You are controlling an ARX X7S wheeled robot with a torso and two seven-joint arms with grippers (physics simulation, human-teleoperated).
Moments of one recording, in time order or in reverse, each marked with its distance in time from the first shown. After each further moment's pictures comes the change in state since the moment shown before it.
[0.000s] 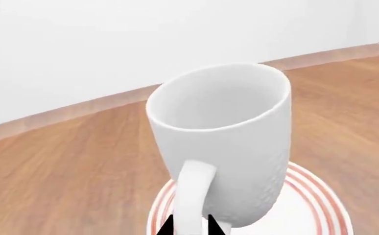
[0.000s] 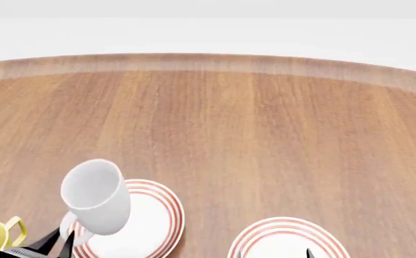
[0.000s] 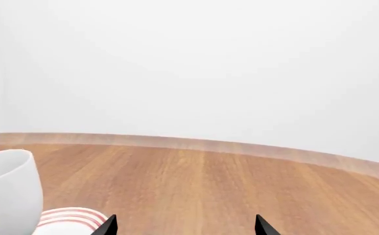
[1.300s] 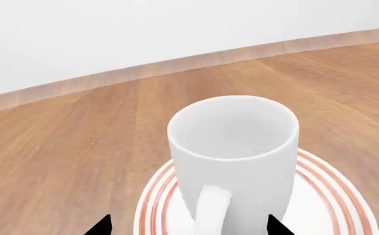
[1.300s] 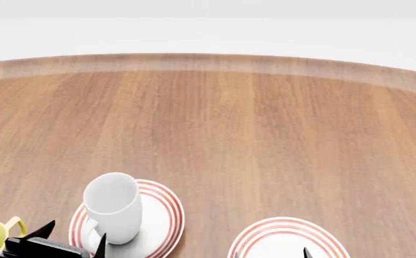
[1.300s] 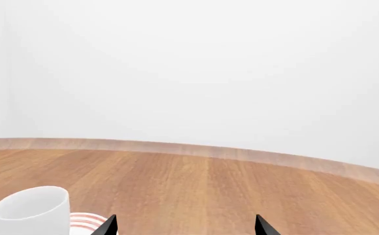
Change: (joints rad) left arm -0.268 0.084 0.015 -0.606 0.028 0.256 -0.034; right arm -0.003 0.015 -0.019 -0.008 -0.001 -0.029 0.004
